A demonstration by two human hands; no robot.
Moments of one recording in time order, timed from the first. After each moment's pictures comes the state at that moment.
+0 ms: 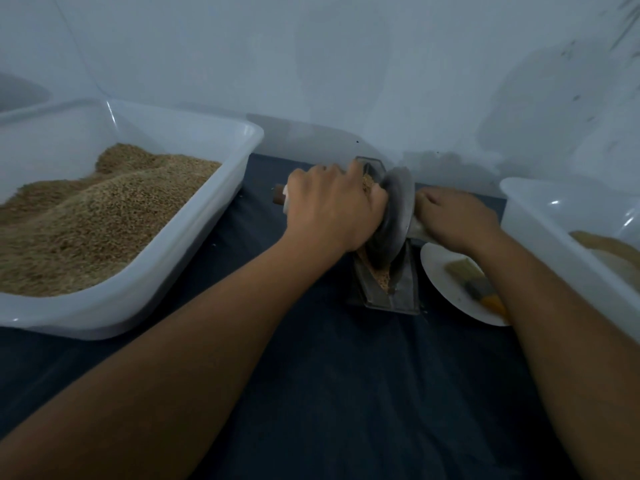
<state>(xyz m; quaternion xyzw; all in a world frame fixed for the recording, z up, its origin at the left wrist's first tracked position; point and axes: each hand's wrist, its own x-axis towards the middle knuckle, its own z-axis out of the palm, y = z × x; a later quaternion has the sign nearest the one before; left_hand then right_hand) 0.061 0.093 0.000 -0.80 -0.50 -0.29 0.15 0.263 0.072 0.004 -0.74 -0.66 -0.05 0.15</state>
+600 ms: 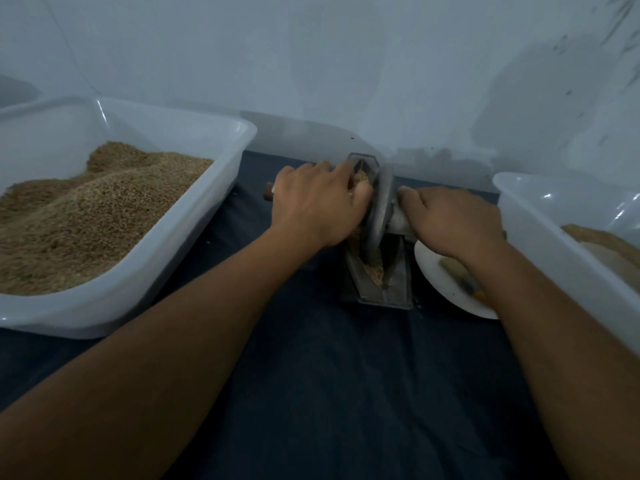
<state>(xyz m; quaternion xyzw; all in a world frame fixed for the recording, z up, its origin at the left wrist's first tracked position) 0.054 0.108 -0.009 -0.82 -0.48 -0.30 0.11 0.245 0.048 0.007 -0.76 -0.62 -0.12 0.14</state>
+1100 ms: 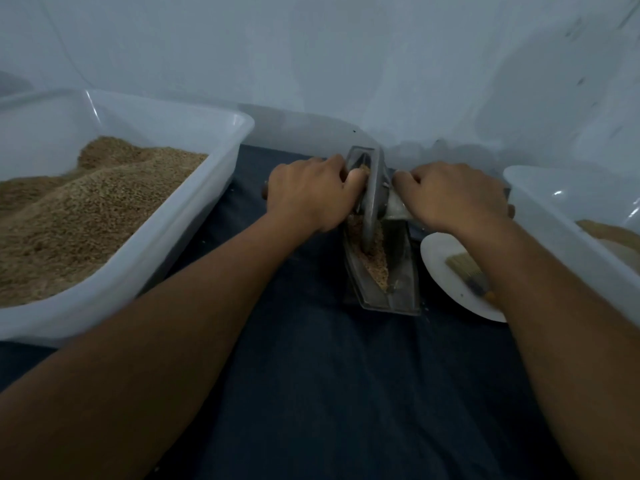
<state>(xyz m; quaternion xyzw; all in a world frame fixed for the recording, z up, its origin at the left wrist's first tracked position) 0.054 0.137 -0.014 -0.82 -0.49 -0.29 0.04 0.242 0.076 0.019 -0.75 -0.62 -0.19 0.12</state>
